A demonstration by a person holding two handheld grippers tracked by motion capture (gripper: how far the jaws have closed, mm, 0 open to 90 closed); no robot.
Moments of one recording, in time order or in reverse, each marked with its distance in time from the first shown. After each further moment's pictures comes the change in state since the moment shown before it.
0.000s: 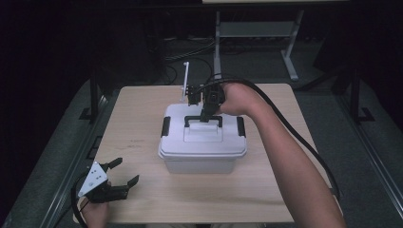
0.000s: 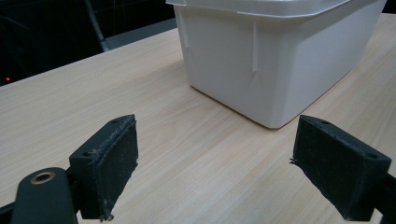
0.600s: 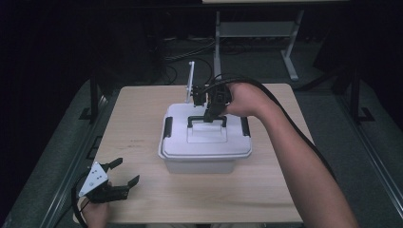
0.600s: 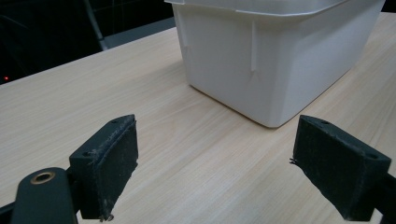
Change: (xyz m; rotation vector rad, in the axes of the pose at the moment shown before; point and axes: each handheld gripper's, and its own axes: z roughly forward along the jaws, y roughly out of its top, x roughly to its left) left arm -0.001 0.000 0.001 0.001 -0.003 -0.001; right arm 0.011 -0.010 -0.014 -0.020 -0.019 -0.032
